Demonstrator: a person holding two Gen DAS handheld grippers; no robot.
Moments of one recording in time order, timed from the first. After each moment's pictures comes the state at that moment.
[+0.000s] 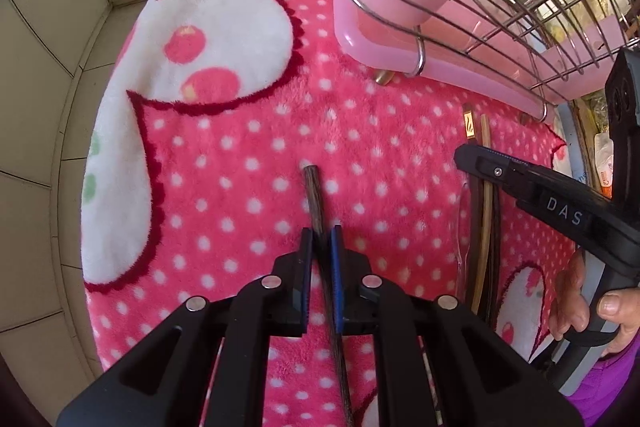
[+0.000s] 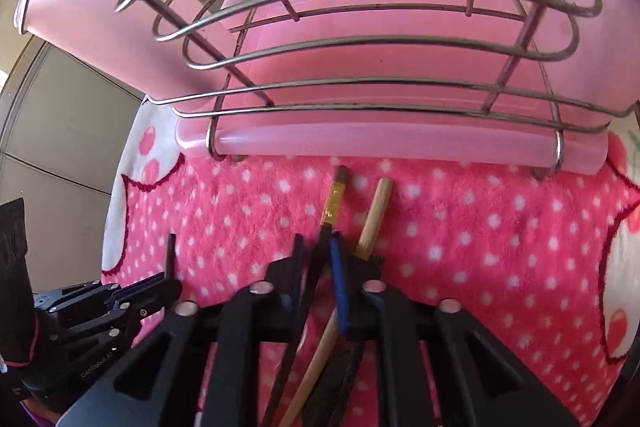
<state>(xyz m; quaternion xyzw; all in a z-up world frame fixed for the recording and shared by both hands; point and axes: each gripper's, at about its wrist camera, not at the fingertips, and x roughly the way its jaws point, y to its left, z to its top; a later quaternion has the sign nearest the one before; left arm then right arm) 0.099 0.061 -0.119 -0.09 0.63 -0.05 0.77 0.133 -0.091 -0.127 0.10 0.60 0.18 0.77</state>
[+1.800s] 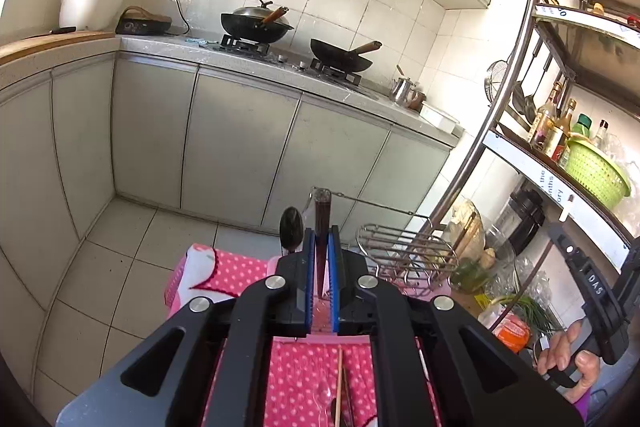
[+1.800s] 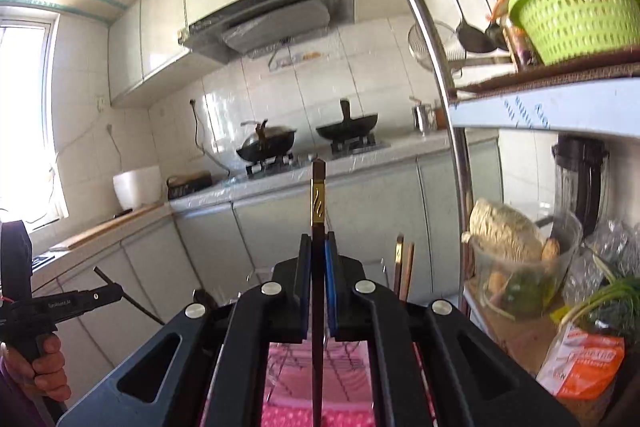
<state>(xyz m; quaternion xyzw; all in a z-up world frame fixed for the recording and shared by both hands) 0.023 0.077 0.153 -0.15 0.24 -0.06 0.96 0.002 -0.243 0.174 0.13 0.08 0.13 0.98</state>
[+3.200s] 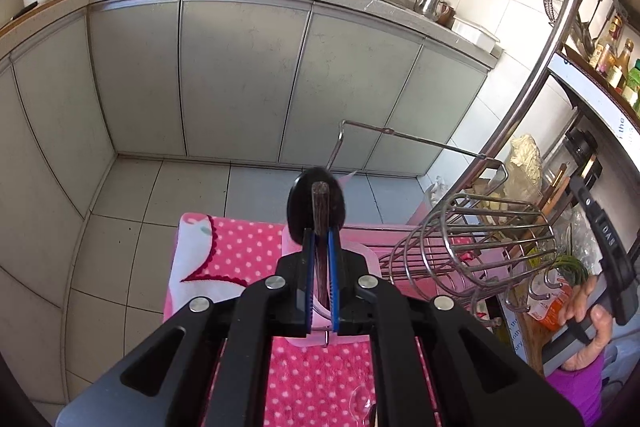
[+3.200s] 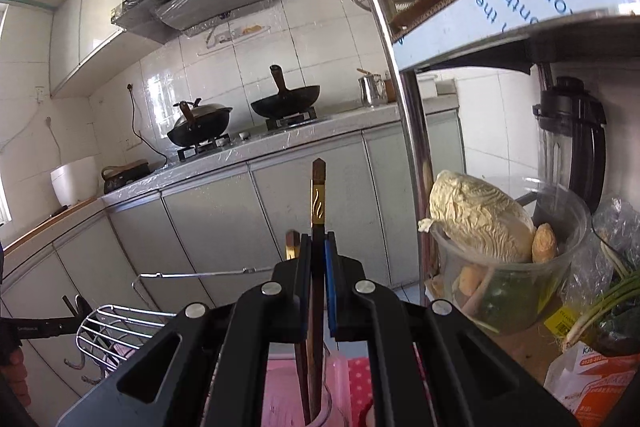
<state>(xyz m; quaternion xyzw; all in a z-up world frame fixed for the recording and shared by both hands) 0.154 0.060 0.077 -0.10 0.39 -0.06 0.91 0.141 -0.280 0.089 0.14 0.16 0.05 0.98</state>
